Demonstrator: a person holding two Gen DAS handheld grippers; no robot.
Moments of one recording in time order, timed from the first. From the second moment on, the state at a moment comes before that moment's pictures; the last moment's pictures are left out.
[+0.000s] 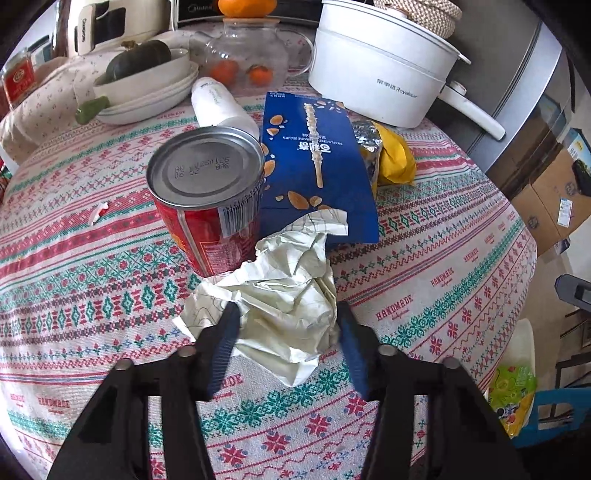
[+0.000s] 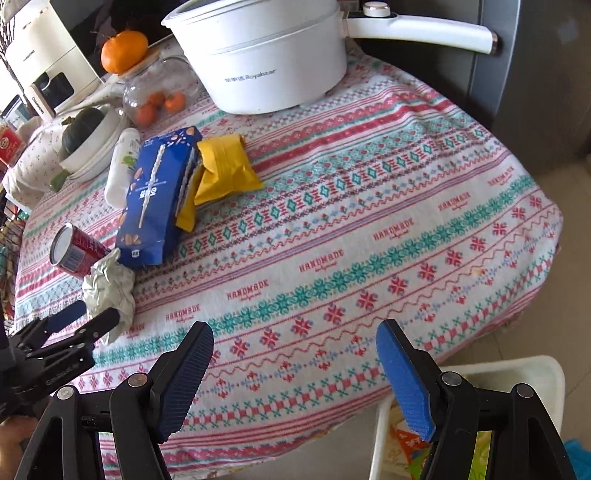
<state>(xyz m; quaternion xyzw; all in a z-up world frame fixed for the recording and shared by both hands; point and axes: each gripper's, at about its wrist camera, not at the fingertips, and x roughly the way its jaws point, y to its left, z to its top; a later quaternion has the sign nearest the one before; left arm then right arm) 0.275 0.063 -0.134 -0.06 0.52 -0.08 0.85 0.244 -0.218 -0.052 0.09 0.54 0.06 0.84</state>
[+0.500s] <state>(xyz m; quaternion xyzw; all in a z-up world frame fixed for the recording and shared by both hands) 0.223 0.064 -0.079 -0.05 0.49 -0.12 0.86 0.240 -0.213 -0.064 0.09 0.55 0.06 0.83</state>
